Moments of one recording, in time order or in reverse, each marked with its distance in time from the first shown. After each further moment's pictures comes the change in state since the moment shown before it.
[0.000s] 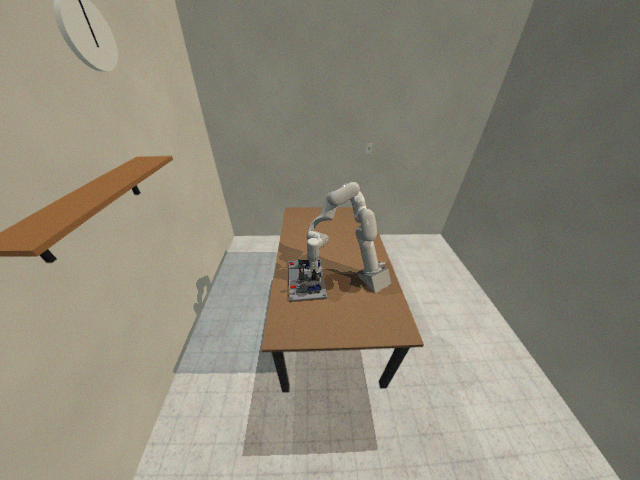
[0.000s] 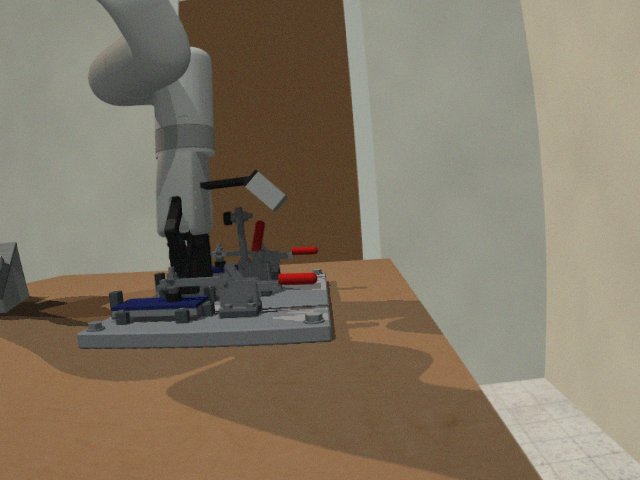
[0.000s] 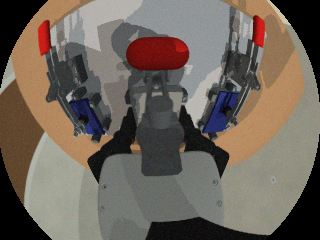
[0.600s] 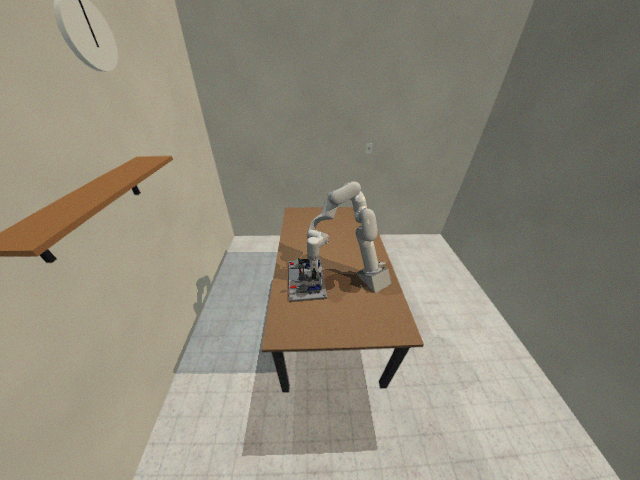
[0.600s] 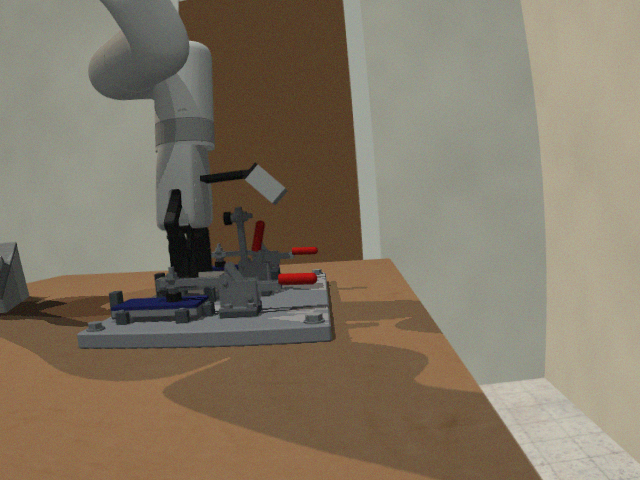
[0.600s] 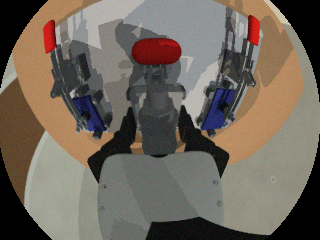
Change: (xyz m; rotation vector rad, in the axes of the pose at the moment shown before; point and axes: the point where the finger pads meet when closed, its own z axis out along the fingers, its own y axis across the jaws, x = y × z) arm 0.000 0.000 -0.008 0.000 0.000 0.000
